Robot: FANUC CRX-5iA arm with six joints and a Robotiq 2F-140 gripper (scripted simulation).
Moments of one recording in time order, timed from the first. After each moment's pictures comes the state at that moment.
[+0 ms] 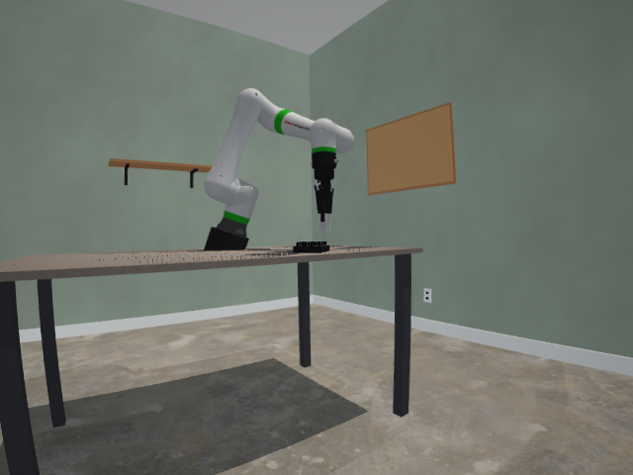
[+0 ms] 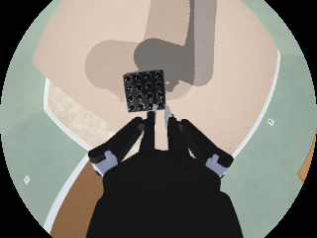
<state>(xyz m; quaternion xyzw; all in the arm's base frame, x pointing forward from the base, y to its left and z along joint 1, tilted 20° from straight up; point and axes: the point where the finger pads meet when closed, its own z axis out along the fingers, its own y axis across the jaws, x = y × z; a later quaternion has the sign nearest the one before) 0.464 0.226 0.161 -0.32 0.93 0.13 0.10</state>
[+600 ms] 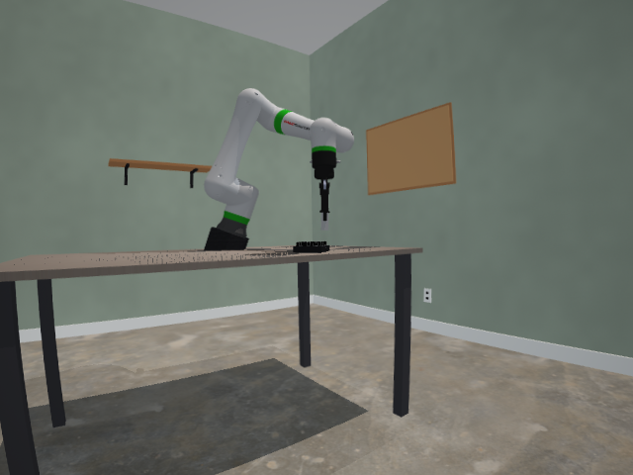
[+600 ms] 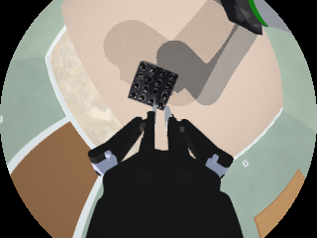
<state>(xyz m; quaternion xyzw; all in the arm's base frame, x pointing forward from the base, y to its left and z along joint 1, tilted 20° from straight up) 0.464 0.225 0.164 -0.52 0.84 0.10 0.13</state>
